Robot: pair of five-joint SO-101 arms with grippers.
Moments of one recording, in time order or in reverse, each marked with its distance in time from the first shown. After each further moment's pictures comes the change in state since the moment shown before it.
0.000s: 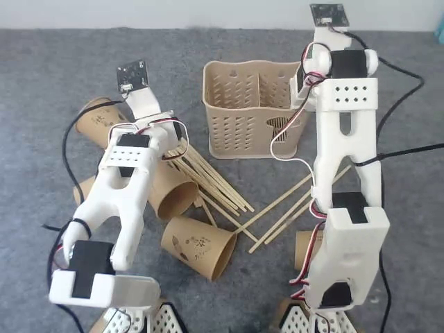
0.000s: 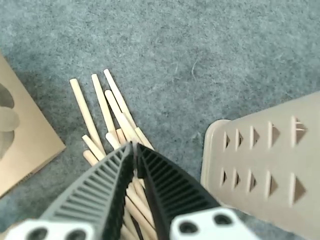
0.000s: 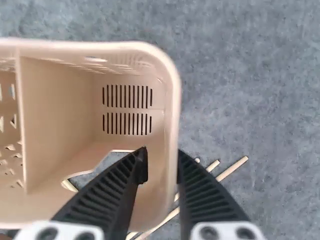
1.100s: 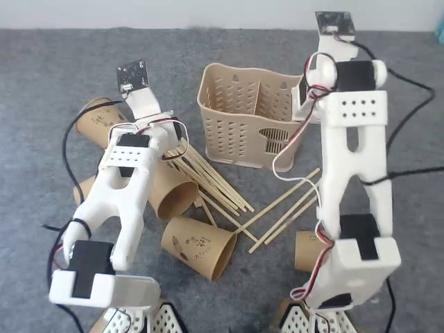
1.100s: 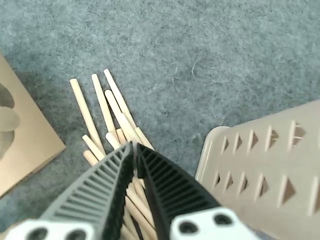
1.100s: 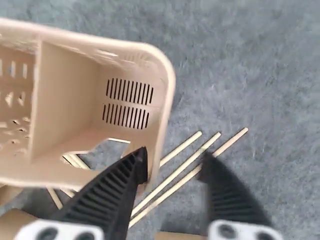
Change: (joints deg) left arm 0.0 0.0 0.0 0.0 0.0; right arm -0.3 -16.4 14.9 0.0 -2.1
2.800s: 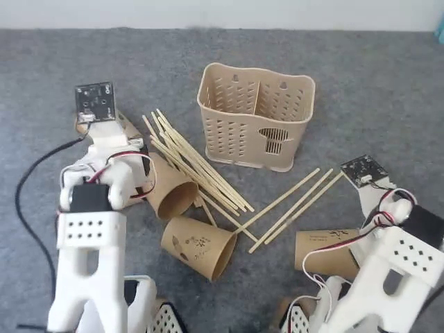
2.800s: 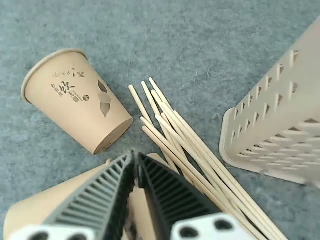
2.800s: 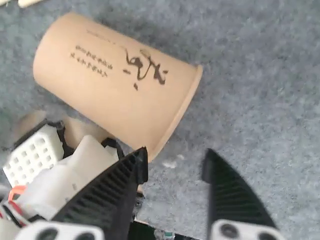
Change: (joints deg) left arm -6.6 -44.0 15.1 23.3 -13.2; right arm 36.7 -59.0 79.2 0.0 60.2
